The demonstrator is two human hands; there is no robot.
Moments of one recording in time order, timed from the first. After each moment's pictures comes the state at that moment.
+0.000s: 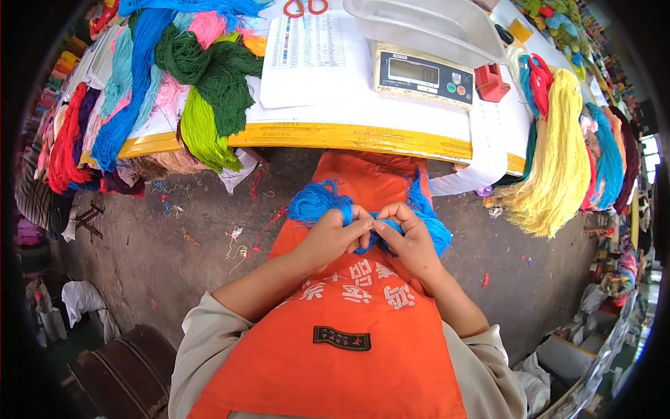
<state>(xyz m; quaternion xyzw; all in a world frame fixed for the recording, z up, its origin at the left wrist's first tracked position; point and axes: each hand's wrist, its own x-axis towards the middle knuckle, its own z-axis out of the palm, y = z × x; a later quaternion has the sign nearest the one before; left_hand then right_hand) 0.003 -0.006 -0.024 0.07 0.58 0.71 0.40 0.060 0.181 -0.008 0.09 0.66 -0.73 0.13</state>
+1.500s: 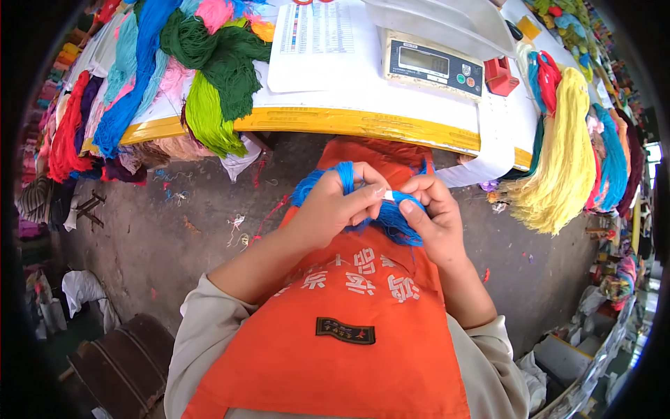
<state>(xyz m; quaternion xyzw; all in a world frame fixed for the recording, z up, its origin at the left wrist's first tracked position) -0.018 -0.007 0.033 0.10 0.54 0.76 0.35 0.050 0.187 0.029 0.00 0.64 -0.77 0.03</state>
